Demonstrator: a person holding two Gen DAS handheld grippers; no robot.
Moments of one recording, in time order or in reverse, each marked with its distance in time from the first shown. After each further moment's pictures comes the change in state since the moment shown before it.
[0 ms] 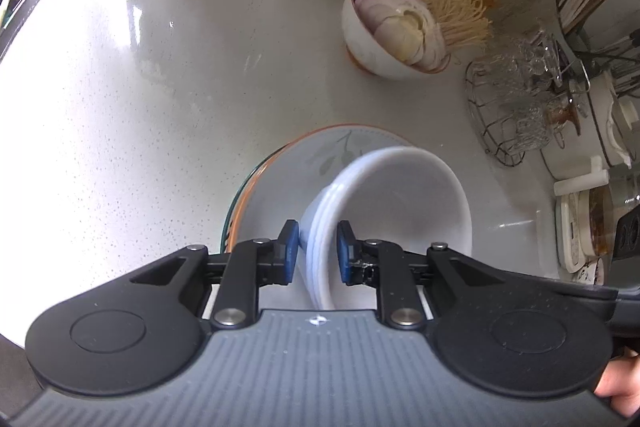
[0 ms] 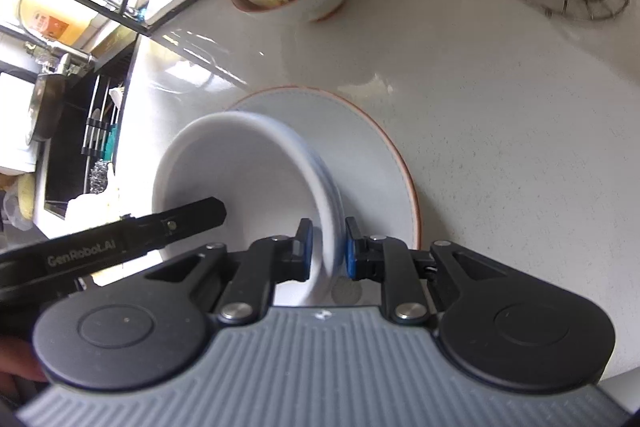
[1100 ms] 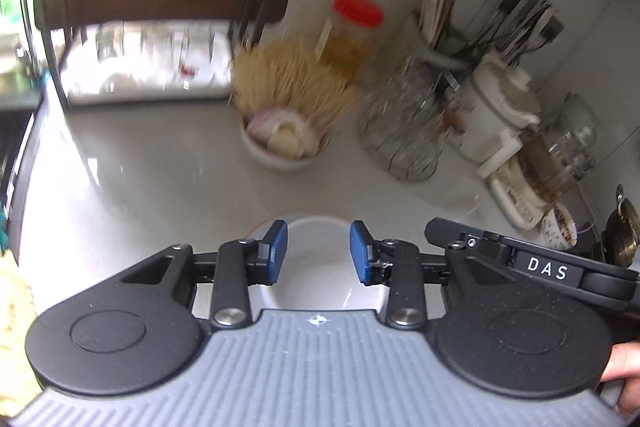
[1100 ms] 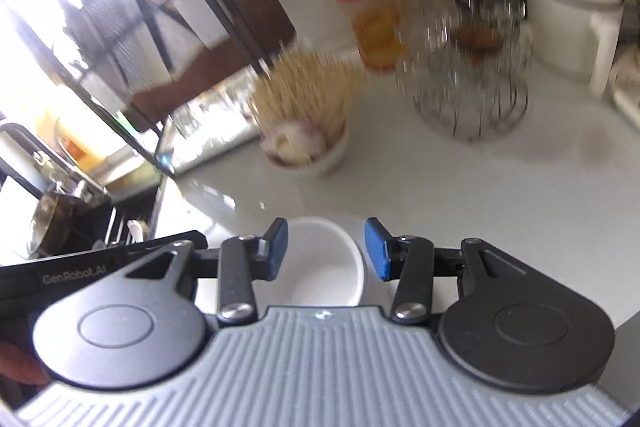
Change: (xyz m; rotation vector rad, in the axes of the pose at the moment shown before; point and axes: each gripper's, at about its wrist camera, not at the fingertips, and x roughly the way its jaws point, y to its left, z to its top) left arm -0.126 -0.048 0.002 0.391 -0.236 -0.123; right arm -0.124 0.046 -0.064 0.037 -0.581 -0.083
